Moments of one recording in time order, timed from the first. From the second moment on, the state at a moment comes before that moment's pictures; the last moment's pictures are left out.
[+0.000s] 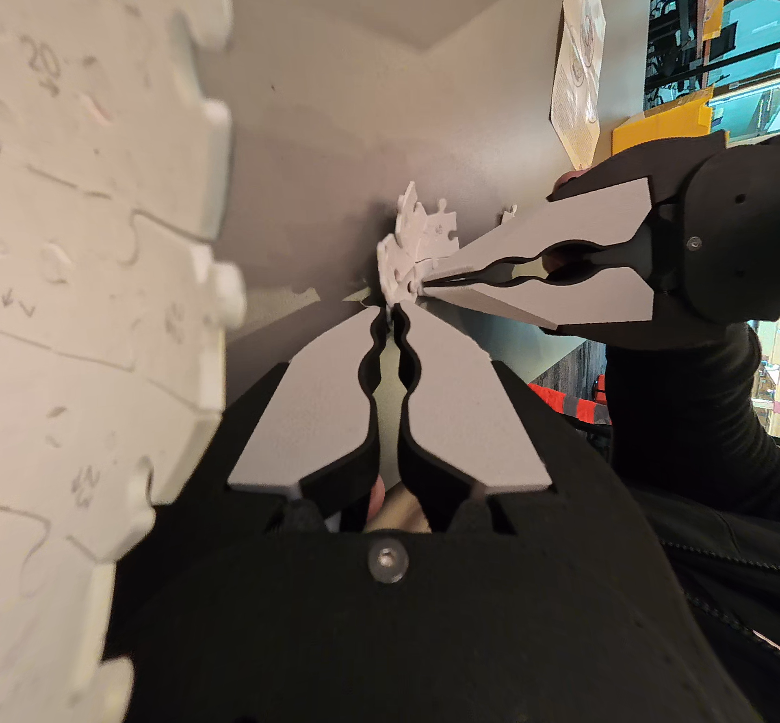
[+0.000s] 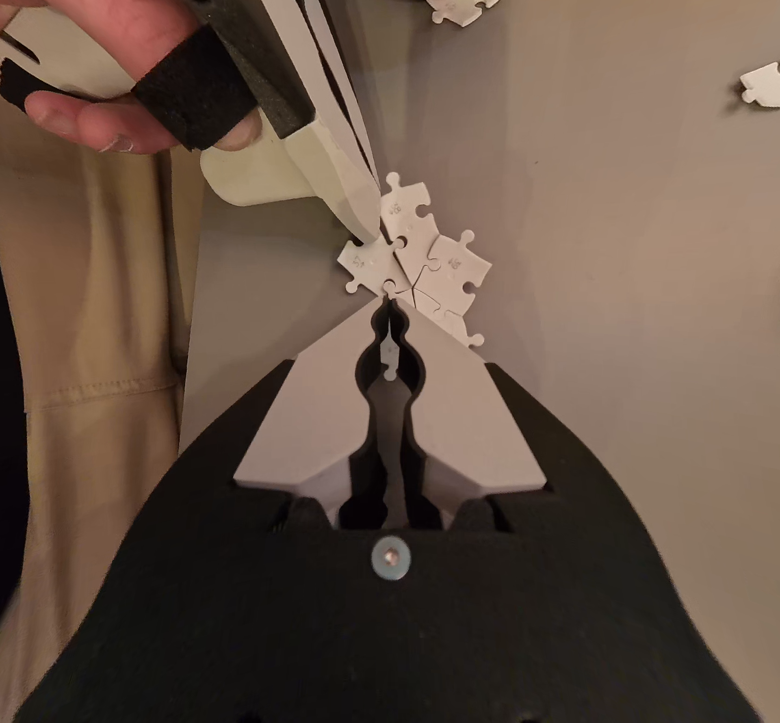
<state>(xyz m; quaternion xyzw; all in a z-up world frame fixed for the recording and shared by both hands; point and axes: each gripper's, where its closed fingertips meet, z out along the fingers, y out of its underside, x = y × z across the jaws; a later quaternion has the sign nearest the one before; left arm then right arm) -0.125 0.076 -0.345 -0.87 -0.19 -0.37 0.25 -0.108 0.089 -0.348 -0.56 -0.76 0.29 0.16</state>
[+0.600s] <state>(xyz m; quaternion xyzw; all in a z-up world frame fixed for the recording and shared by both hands) -0.126 0.078 -0.342 -0.88 -0.16 -0.35 0.28 -0.109 0.089 -0.348 -0.59 -0.75 0.27 0.10</state>
